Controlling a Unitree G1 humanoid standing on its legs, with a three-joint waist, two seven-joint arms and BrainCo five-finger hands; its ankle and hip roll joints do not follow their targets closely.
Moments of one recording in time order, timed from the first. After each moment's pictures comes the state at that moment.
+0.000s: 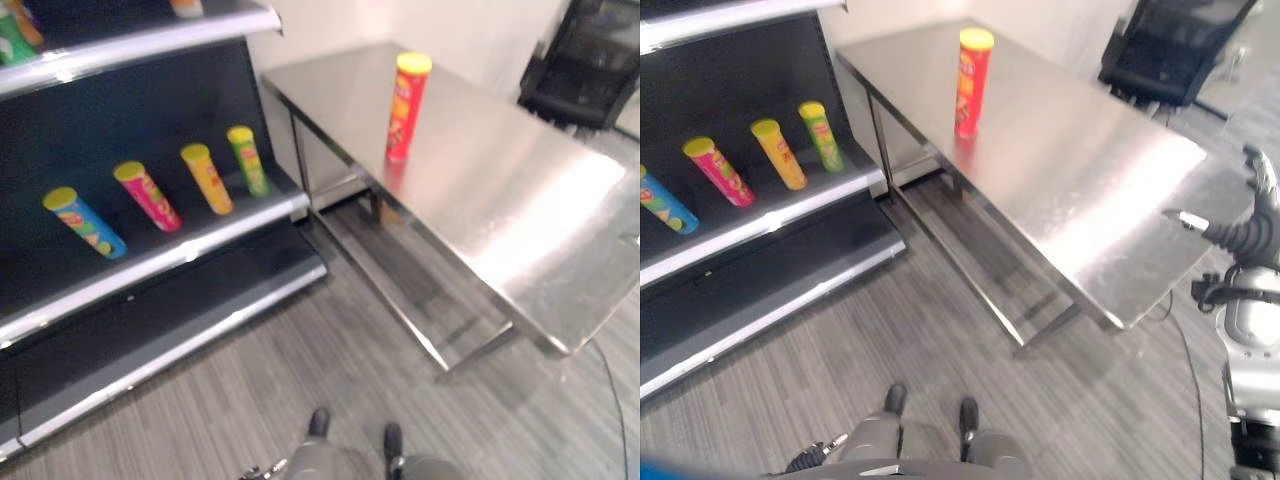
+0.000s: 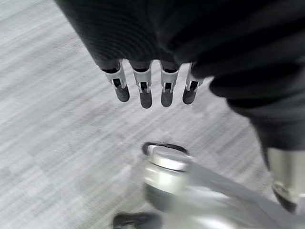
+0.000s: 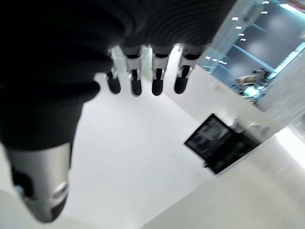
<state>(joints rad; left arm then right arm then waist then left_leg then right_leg) 0.13 0.26 -0.03 1.13 -0.12 -0.06 0.02 0.00 -0.74 -0.39 -0.03 0.05 -0.18 -0.25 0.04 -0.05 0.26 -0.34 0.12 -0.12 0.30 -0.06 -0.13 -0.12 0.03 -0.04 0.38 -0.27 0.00</state>
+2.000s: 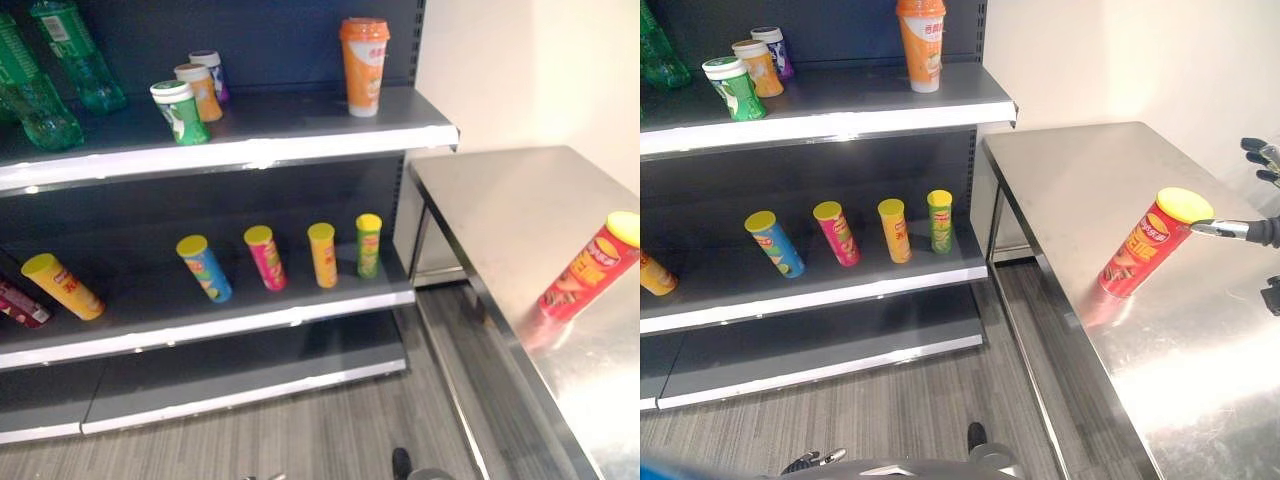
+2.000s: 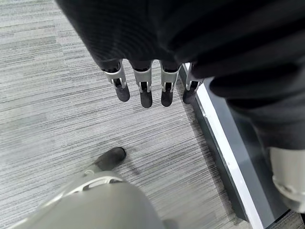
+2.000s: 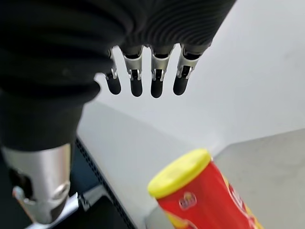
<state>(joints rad) 0.13 0.25 -0.08 1.16 0.02 -0.04 -0.01 0.28 -1.13 -0.53 -0.05 0.25 -0.13 0.10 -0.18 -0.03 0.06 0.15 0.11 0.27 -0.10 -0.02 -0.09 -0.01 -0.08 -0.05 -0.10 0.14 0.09</state>
